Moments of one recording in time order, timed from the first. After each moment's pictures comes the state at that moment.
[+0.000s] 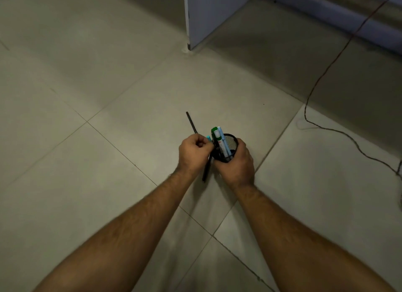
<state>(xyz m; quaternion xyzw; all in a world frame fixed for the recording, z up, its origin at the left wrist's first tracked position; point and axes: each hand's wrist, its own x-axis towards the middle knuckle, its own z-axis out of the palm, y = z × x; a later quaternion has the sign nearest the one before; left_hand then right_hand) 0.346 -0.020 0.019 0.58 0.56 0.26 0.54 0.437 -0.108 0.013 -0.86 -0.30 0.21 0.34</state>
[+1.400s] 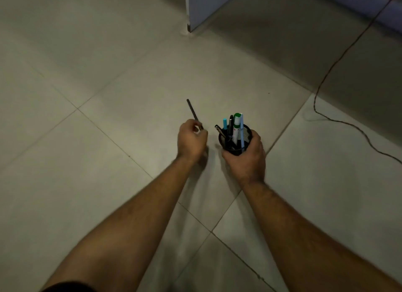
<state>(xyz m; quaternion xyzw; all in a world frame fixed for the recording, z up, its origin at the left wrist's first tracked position) 0.358 0.006 -0.029 0.60 0.60 0.27 0.46 0.456 -0.115 -0.004 -0.87 -0.27 0.18 0.38</state>
